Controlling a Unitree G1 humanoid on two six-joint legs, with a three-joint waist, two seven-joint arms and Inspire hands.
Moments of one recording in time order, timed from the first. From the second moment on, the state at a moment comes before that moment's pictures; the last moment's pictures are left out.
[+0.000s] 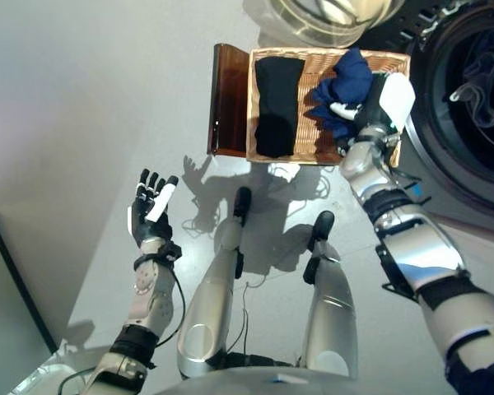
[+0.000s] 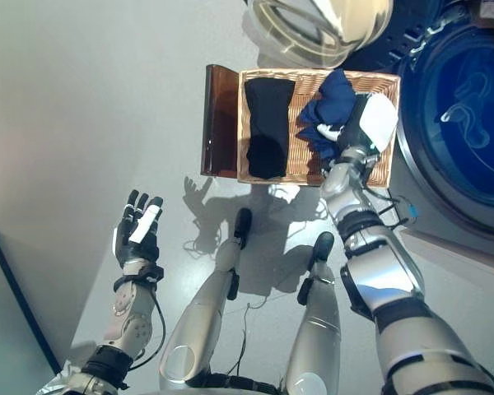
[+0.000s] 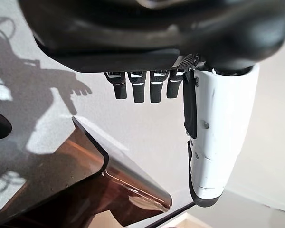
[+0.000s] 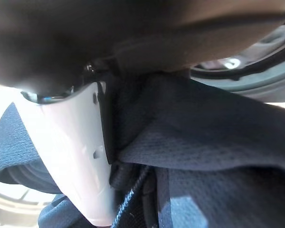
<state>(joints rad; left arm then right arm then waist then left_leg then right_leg) -0.10 0.21 -0.20 0.36 -0.82 -0.44 0.29 -0.99 -0.42 0.34 1.07 -0.15 0.02 -0.73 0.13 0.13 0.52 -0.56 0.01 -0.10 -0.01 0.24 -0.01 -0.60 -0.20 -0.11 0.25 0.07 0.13</state>
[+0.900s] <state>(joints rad) -0.08 0.21 -0.21 0.40 -0.82 -0.44 0.26 -1.01 -0.64 0.09 1.30 0.12 -0.02 -0.83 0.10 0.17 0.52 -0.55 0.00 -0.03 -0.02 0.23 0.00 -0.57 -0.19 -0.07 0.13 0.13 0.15</state>
